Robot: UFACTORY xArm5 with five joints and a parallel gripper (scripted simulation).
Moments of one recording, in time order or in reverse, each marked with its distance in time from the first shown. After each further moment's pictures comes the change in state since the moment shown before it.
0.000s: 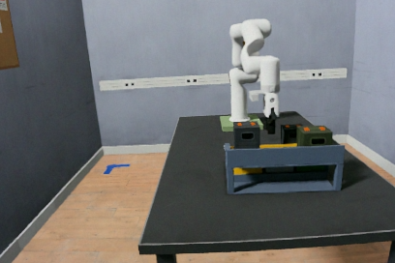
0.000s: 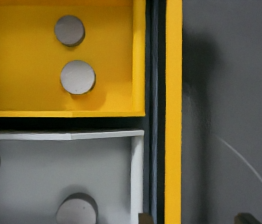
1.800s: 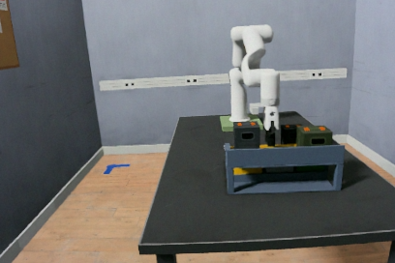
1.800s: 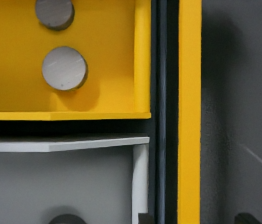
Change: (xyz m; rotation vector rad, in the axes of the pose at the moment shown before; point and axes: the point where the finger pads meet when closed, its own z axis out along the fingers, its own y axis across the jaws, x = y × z) arm 0.000 0.000 0.054 0.001 0.000 0.000
